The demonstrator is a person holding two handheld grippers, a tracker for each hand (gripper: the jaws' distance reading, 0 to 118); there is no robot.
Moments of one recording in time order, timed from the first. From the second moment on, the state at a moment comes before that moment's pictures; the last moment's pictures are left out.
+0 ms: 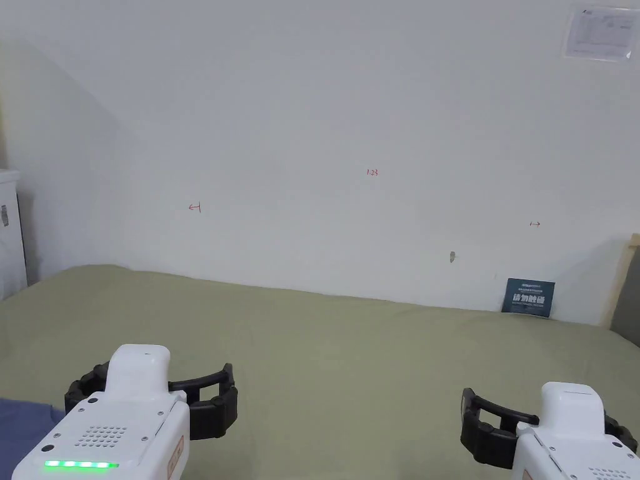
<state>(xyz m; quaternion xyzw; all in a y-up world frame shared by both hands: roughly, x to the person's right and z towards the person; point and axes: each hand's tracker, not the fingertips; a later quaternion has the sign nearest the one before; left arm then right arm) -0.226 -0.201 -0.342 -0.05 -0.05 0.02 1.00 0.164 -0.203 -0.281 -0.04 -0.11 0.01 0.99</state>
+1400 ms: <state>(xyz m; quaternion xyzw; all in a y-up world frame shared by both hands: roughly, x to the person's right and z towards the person) -0.218 -0.205 -0.341 -0.05 -0.06 0.03 1.00 0.174 -0.208 -0.285 -0.06 -0.09 -0.02 0.99</state>
